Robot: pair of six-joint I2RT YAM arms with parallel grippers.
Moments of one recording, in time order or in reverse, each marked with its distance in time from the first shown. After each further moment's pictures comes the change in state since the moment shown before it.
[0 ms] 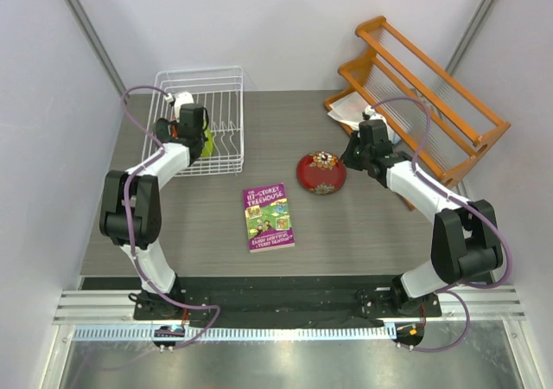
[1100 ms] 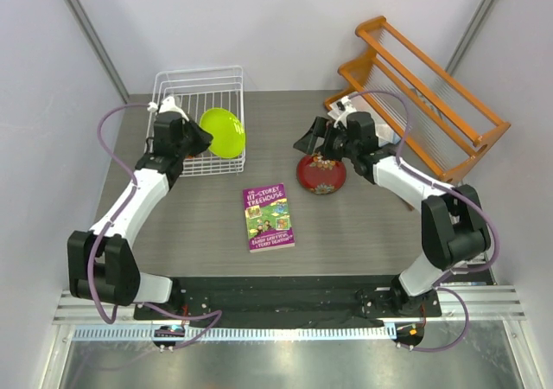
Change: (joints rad) left arm 0.003 -0.431 -0.169 -0.105 0.444 -0.274; right arm 0.071 0.089 0.050 0.245 -0.352 0.084
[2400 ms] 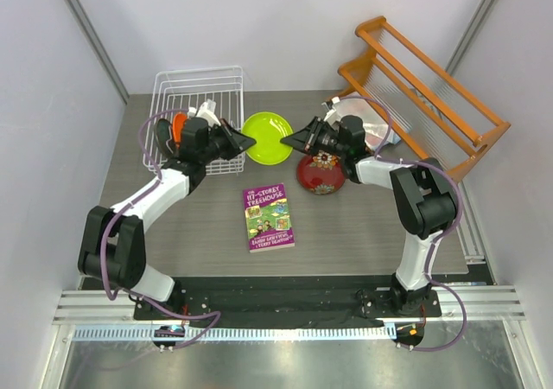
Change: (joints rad) left arm -0.157 0.125 -0.086 0.312 0.323 -0.240; right arm 0.011 0.304 0.008 0.661 -0.370 0.452
